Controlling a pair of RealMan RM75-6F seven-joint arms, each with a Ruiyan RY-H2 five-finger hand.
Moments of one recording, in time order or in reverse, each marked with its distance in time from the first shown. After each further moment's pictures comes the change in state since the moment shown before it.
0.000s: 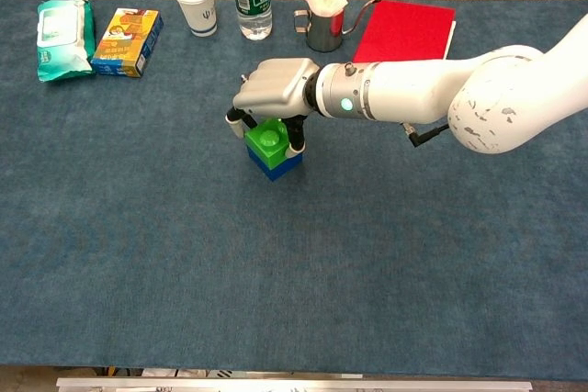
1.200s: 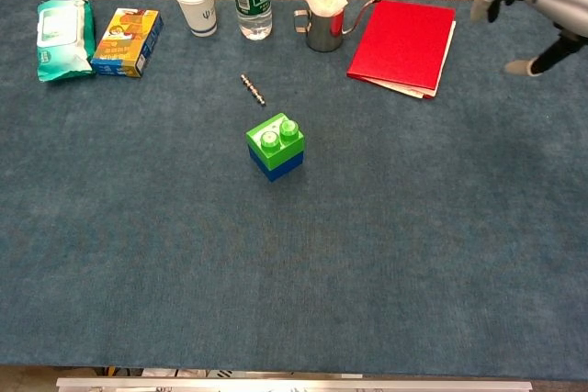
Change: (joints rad) left arm -0.027 0.001 -0.009 0.005 0.000 -0.031 0.021; right arm -0.586 0.536 -0.168 -0.384 -0.095 0.718 -0.075
